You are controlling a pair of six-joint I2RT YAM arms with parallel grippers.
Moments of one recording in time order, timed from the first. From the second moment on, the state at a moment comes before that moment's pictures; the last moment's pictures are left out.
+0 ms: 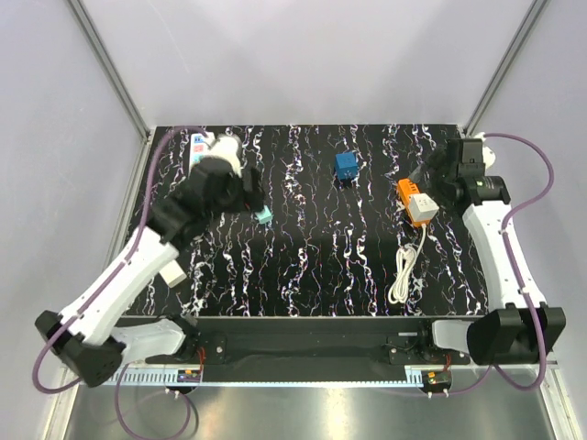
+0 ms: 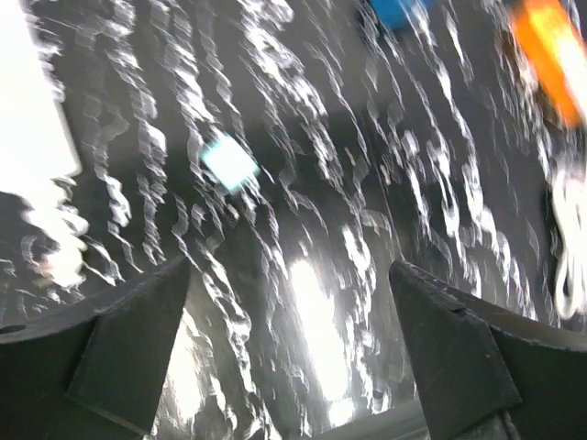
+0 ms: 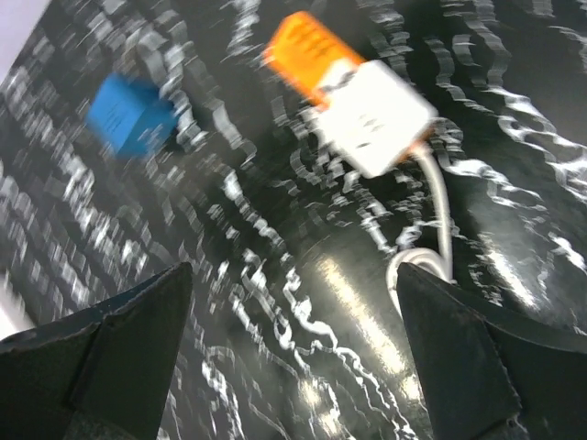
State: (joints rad) left arm -0.67 1.12 1.24 -0.70 -0.26 -0.36; right arm 0.02 1.28 1.30 -0.82 0.18 0.74
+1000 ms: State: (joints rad) left arm 0.08 1.91 1.48 -0.68 -0.07 -0.34; right arm 0.20 1.19 1.15 -0.57 -0.25 0.58
